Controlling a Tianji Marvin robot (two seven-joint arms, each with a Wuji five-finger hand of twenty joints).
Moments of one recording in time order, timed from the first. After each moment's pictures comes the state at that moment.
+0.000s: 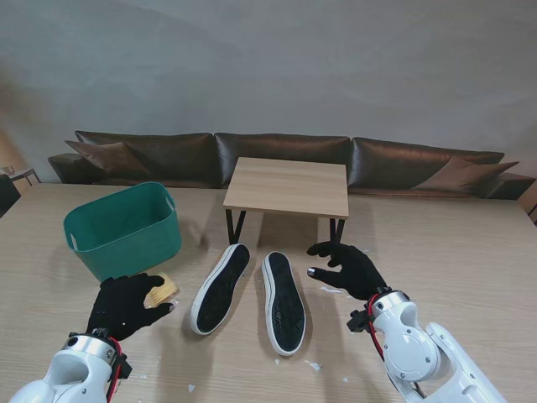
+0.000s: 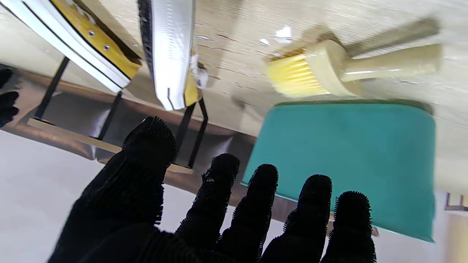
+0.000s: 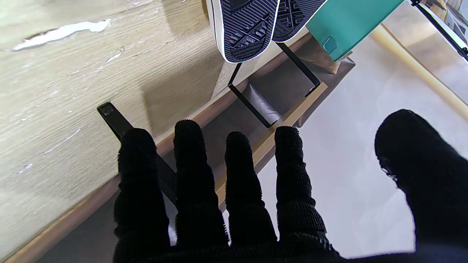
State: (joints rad) left arm 2.08 -1.11 -1.50 -2.03 0.90 0.17 0.07; right arm -1.62 -1.14 1.24 -1.62 -0.43 -0.11 -0.10; left_hand 0.83 -0.40 0.38 -0.09 0.69 0.25 0.18 0.40 0.70 0.33 0.11 0.36 0.42 0.46 0.22 0.46 0.16 0.43 0.27 0.80; right_hand 0.24 -0.53 0.90 -0.11 0.56 -0.06 0.49 0.52 0.62 0.11 0.45 0.48 0.71 0.24 0.29 0.42 0.43 0.37 0.74 0.65
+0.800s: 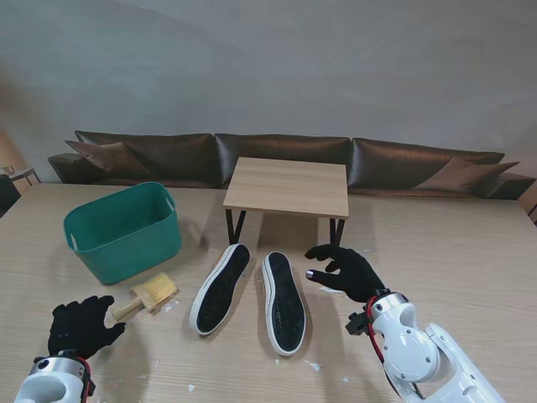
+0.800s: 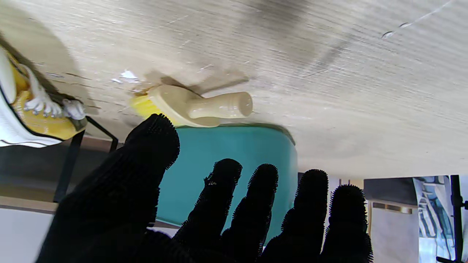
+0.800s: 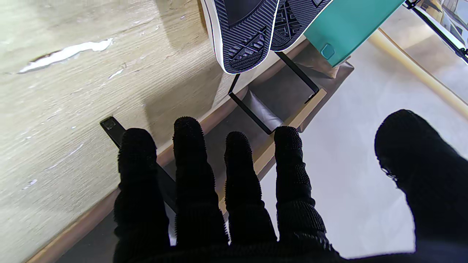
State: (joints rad) left arm 2.11 -1.11 -1.58 -1.86 0.97 0.26 0.17; right arm -1.62 -1.13 1.23 -1.62 -0.40 -0.10 -0.08; left_hand 0.78 -0.47 0.53 -0.09 0.65 0.27 0.16 0.38 0.68 0.34 0.12 0.41 0.42 0.45 0.31 0.52 0.20 0.39 0.31 0.87; right_hand 0.24 -0.53 0.90 -0.11 0.56 -0.05 0.49 0.52 0.62 0.11 0.45 0.48 0.73 0.24 0.32 0.43 0.43 0.37 0.74 0.67
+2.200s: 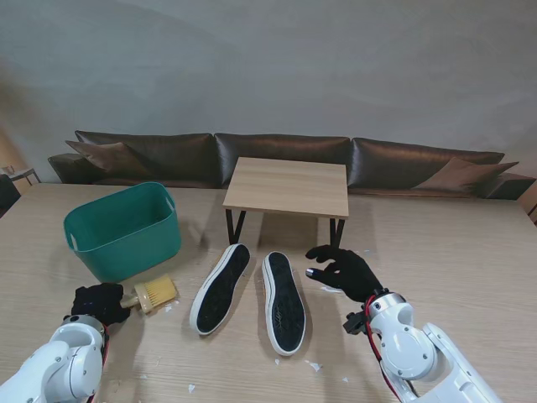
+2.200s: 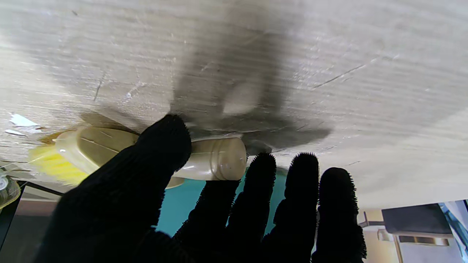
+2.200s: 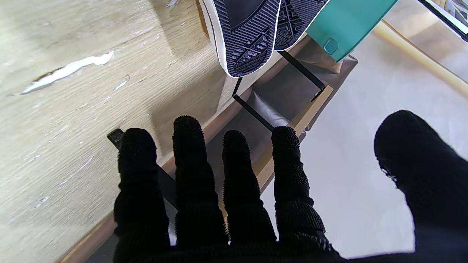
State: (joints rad) left arm 1.75 -1.06 -1.43 -1.54 1.03 0.28 -0.02; right arm -1.60 -1.14 1.21 -1.58 -0.34 -0.09 -0.08; left_hand 0.81 -0.52 0.67 -0.11 0.70 0.31 0.35 0.63 0.77 0.32 0.19 0.52 0.53 0.43 0.53 0.63 0.24 0.36 0.81 0.93; right_hand 0.24 -0.53 0.90 -0.11 0.56 -0.03 0.49 0.52 0.64 0.13 0.46 0.48 0.73 0.24 0.33 0.43 0.43 0.37 0.74 0.67
